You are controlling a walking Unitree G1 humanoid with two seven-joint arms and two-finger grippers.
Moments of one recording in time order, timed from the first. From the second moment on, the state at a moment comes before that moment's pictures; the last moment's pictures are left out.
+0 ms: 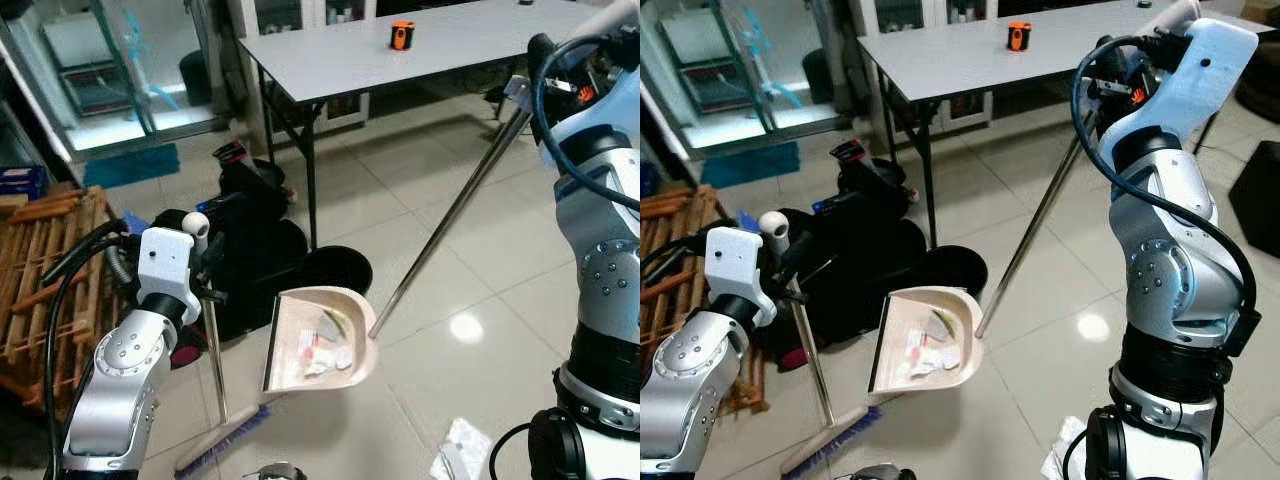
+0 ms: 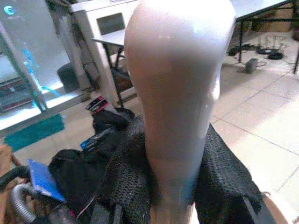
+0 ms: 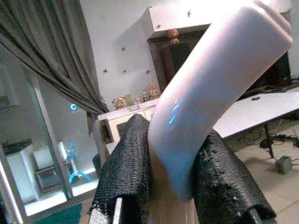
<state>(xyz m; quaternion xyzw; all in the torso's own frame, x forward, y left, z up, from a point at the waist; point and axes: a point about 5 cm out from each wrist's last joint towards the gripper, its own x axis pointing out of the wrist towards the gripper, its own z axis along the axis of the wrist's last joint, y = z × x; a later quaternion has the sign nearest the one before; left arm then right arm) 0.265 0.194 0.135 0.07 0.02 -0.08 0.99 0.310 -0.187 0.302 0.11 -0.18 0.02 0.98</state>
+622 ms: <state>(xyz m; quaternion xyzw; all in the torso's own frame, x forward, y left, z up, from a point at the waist) 0.268 0.188 0.137 0.06 0.01 -0.07 1.00 0.316 -0.200 0.301 0.10 -0.18 -0.01 0.98</state>
